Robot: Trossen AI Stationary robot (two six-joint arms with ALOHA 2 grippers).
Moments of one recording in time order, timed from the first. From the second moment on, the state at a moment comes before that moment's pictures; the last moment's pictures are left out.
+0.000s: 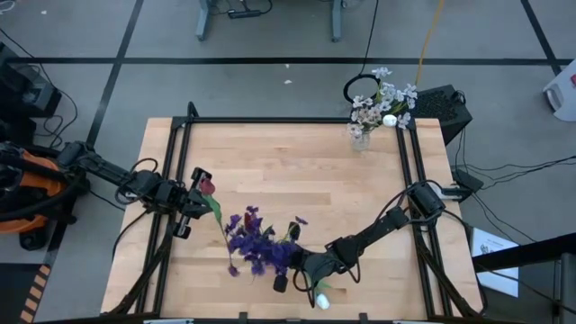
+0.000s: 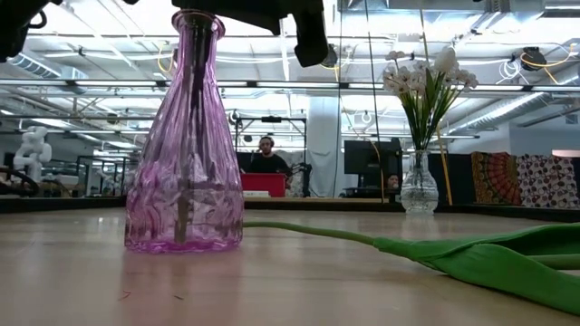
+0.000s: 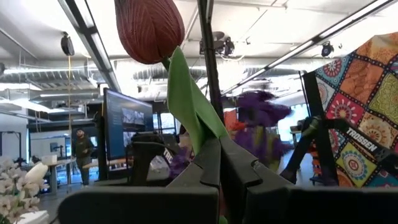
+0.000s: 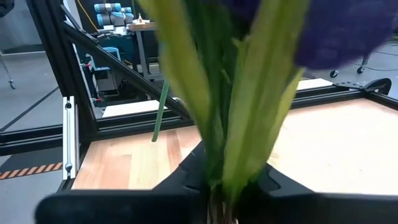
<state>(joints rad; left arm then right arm) -0.37 0.67 0.20 0.98 0.02 0.14 0.51 2.10 1.30 0.68 0.73 0.20</state>
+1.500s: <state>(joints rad) -0.37 0.83 0.42 0.87 0.06 0.44 0.53 2.07 1.30 0.80 0.74 0.16</state>
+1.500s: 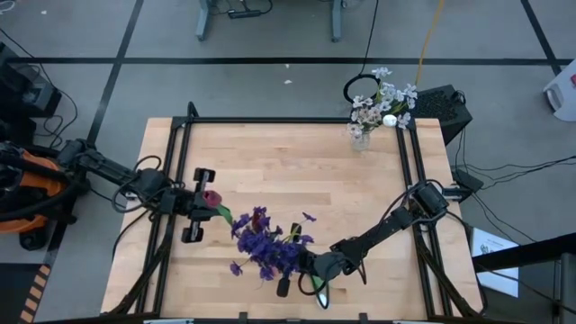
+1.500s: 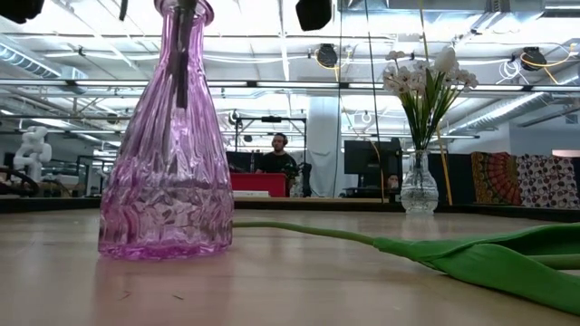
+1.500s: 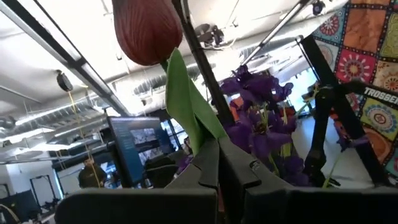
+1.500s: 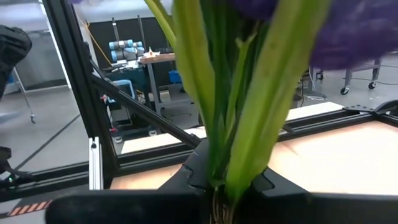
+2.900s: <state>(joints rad) -0.41 1.14 0.44 1.28 0.09 0.48 0.53 2.00 1.30 0.70 0.73 0.22</state>
